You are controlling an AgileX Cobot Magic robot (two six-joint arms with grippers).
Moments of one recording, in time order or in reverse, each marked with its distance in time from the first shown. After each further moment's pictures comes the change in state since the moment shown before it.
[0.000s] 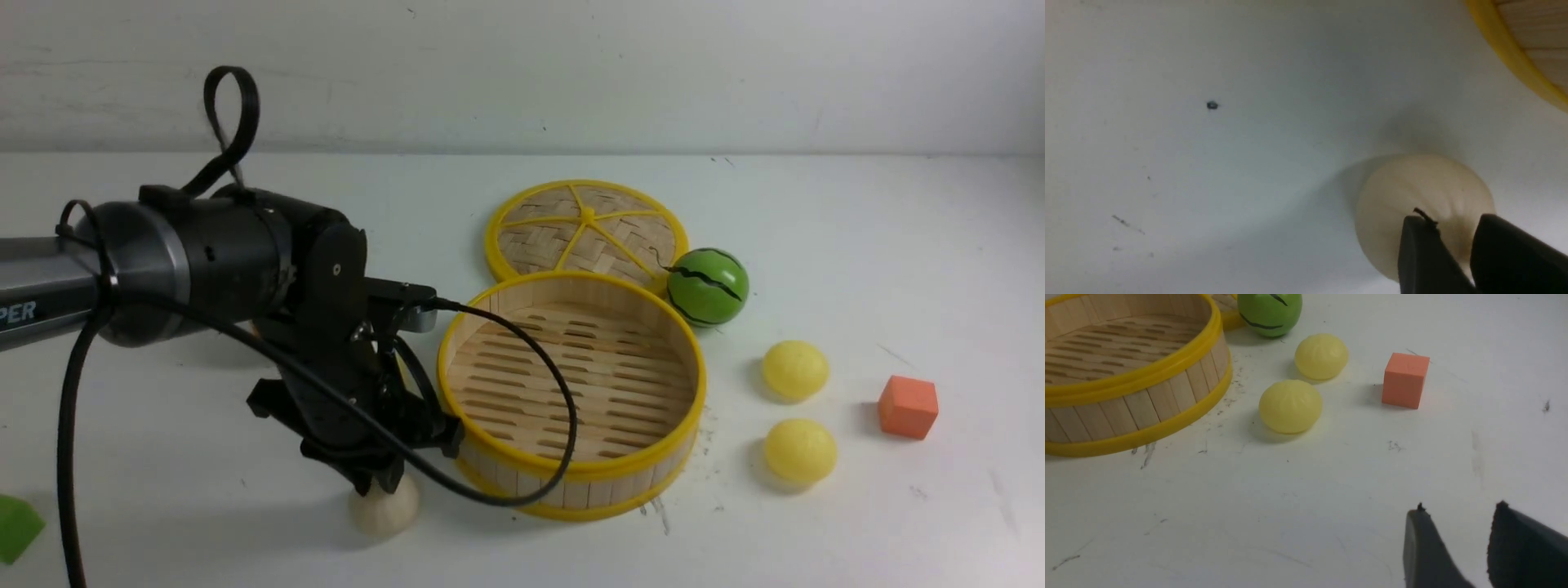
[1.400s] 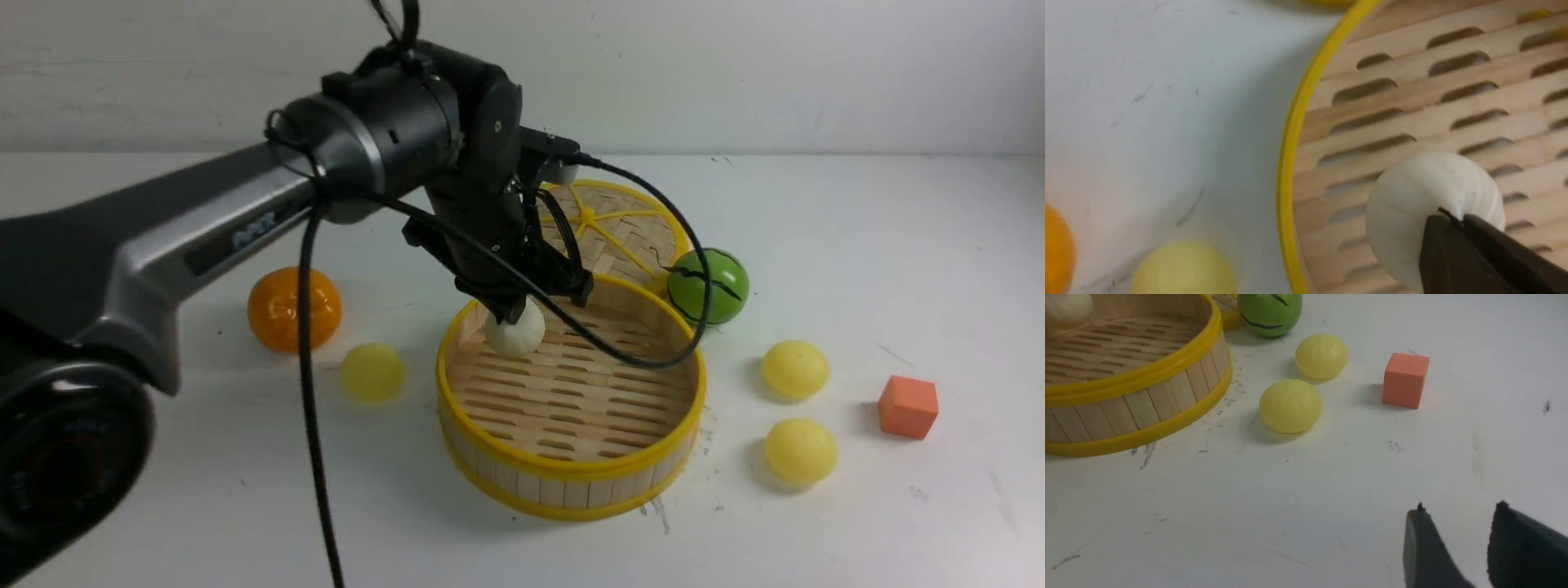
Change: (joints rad) right arm 0.000 0.000 0.000 -0.001 0.000 0.000; left arm -0.094 0.361 -0.751 0.113 0.179 0.070
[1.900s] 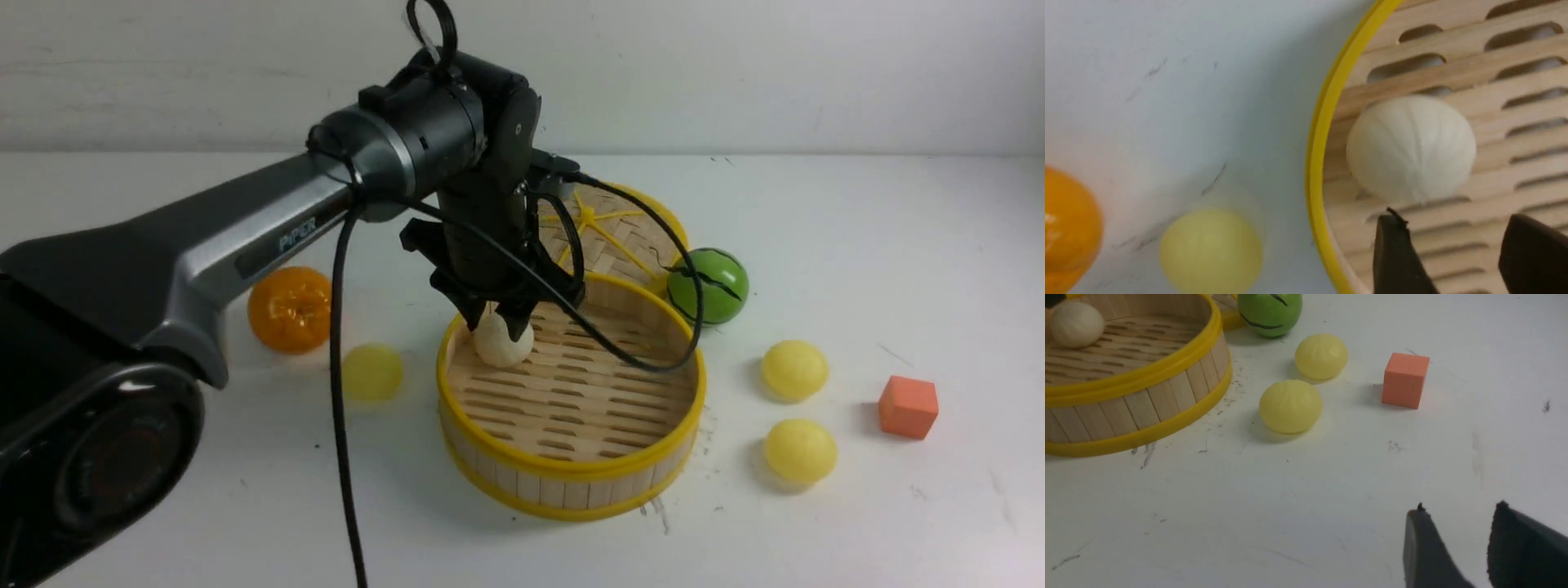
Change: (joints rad) right arm 0.000 0.000 0.000 0.001 0.000 0.000; left arm 0.002 -0.023 -0.095 0.014 0.205 0.005
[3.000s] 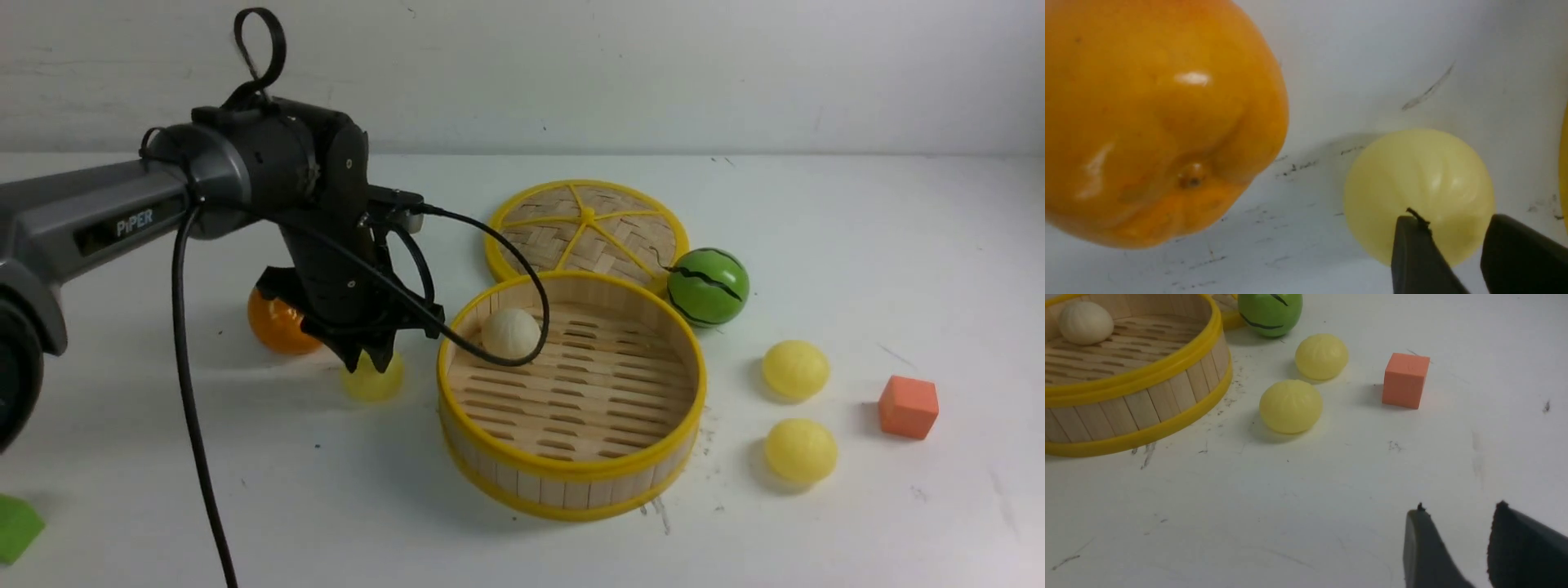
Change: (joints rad) right arm 0.000 0.000 0.000 0.000 -0.001 0.000; left arm 0.222 -0.055 0.373 -0.048 -0.253 0.023
